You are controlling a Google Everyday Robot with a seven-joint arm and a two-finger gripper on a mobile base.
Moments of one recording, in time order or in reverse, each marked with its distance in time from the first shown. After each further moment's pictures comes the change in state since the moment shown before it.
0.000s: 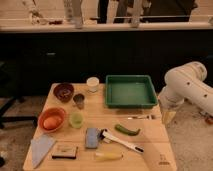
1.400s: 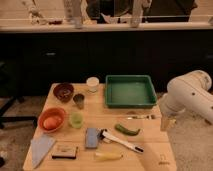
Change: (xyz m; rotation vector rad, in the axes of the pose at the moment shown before) arm -0.014 0.038 -0.002 0.026 -0.048 0.002
